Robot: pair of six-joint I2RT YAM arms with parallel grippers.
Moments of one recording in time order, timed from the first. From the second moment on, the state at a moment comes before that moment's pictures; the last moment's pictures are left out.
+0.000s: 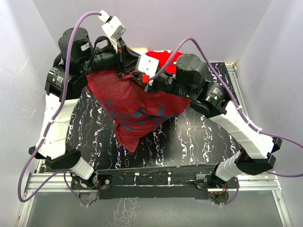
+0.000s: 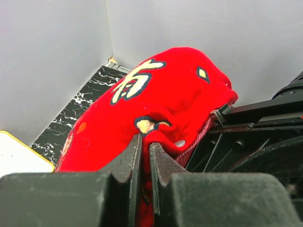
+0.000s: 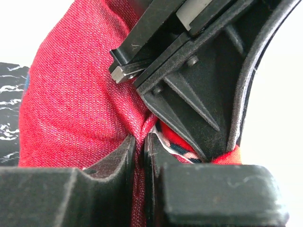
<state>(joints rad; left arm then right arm) -0.53 1.57 2.35 -0.86 0.59 0.01 0.96 1.48 2.01 -0.55 -0.20 -0.59</state>
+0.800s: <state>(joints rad) -0.57 1.53 2.30 -0.84 0.42 0.66 0.92 1.39 1.71 -0.20 -0.37 -0.33</state>
